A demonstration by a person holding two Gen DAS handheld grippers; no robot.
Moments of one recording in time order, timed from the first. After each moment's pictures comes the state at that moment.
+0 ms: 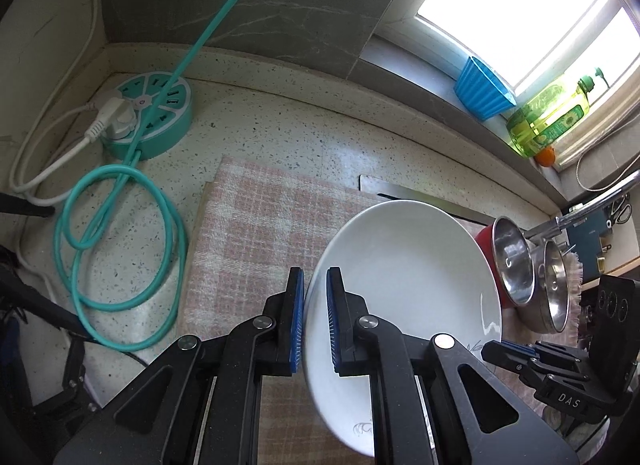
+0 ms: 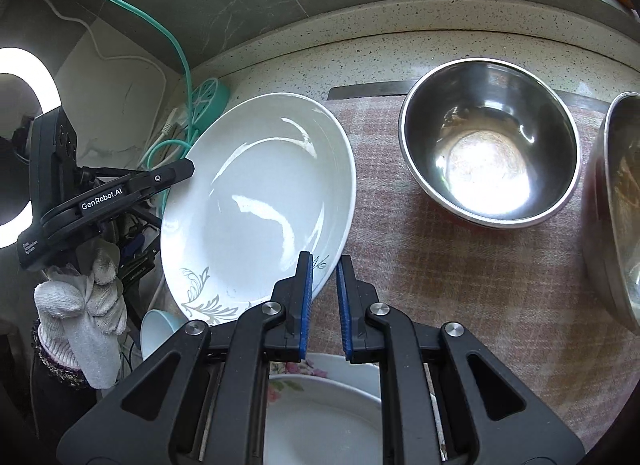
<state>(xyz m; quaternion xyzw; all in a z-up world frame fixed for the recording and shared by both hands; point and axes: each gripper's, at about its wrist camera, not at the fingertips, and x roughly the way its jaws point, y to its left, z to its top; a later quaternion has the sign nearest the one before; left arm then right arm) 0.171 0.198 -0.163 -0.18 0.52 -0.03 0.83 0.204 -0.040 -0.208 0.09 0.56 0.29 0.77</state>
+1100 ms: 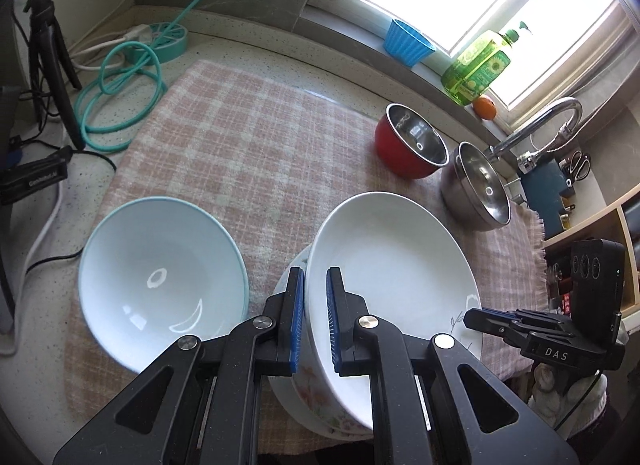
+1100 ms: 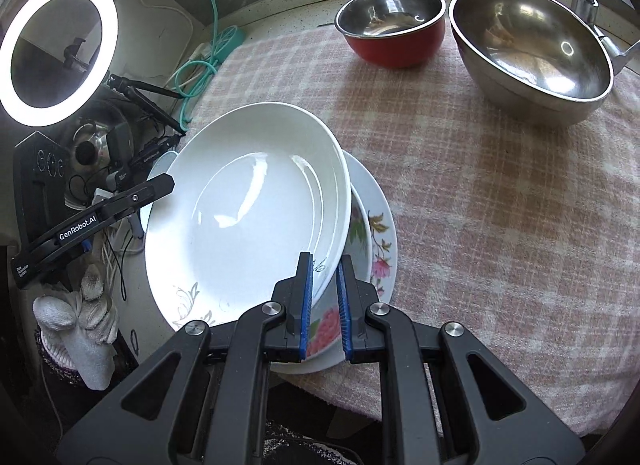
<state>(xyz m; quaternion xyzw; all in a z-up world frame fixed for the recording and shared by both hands) 0.012 0.101 -0.150 -0.22 0.50 -0.04 0.84 0.085 -0.137 -0.212 0.05 0.58 0.32 0.75</state>
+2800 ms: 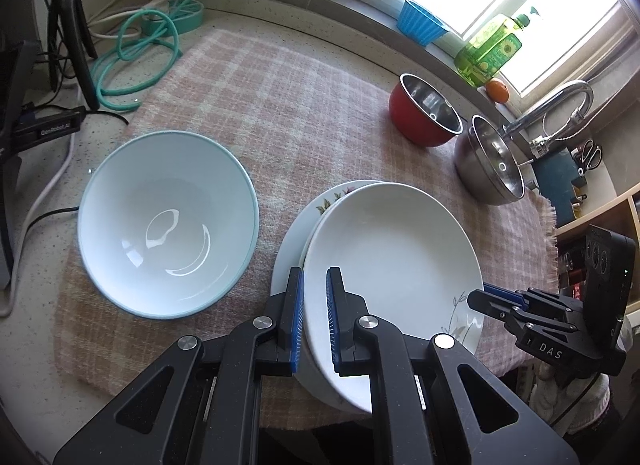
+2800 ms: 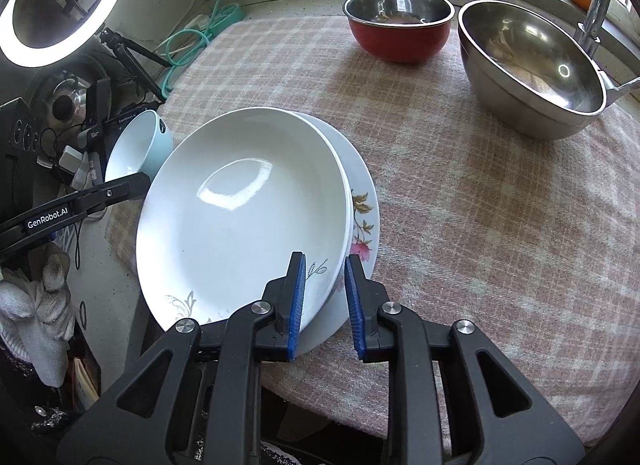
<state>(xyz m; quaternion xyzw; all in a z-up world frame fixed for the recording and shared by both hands) -0.014 0.090 -0.162 -0.22 0.52 -0.01 0.83 0.065 -0.133 -0.218 -0.04 0.55 0.30 0.78</state>
